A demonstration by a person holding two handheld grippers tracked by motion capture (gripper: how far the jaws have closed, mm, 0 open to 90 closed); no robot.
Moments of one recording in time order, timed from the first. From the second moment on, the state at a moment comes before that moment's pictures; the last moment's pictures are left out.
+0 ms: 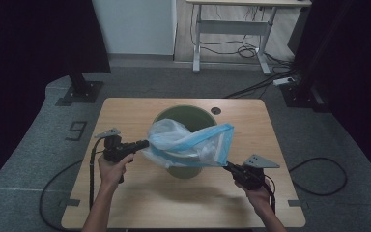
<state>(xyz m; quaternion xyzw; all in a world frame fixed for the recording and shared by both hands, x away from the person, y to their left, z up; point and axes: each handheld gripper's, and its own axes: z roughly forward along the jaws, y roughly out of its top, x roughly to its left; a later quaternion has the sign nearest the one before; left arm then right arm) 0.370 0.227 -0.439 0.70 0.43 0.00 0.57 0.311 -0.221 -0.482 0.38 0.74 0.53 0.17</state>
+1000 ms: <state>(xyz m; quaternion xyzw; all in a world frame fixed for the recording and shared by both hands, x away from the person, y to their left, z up) 0.330 0.185 -0.375 0.75 0.33 0.15 0.55 0.313 -0.227 -0.469 0.38 0.73 0.53 0.19</state>
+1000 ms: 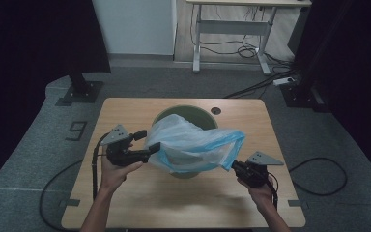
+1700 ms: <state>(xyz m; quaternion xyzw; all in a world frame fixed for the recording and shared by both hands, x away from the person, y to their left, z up) 0.350 0.175 -0.377 0.74 0.36 0.13 0.55 0.304 -0.254 -0.467 0.38 0.73 0.52 0.22</state>
